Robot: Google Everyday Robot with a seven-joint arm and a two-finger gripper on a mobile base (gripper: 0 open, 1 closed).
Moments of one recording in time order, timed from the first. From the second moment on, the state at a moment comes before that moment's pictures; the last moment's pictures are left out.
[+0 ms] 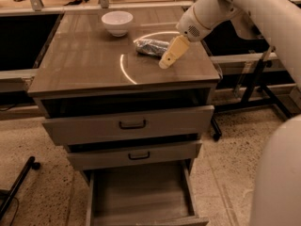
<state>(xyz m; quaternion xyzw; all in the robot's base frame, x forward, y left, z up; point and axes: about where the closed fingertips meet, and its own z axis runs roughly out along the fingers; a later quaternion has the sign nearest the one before) 0.712 -0.077 0.892 -0.55 0.76 0.12 0.32</state>
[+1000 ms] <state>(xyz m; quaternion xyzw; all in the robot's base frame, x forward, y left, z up) 0.755 -0.031 0.850 -0.57 0.76 0.14 0.28</state>
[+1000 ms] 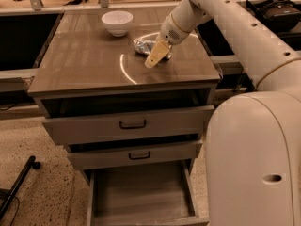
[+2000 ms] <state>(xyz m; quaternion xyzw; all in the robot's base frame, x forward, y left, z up) 0.741 -0.007 0.867 -0.60 0.72 0.17 0.31</state>
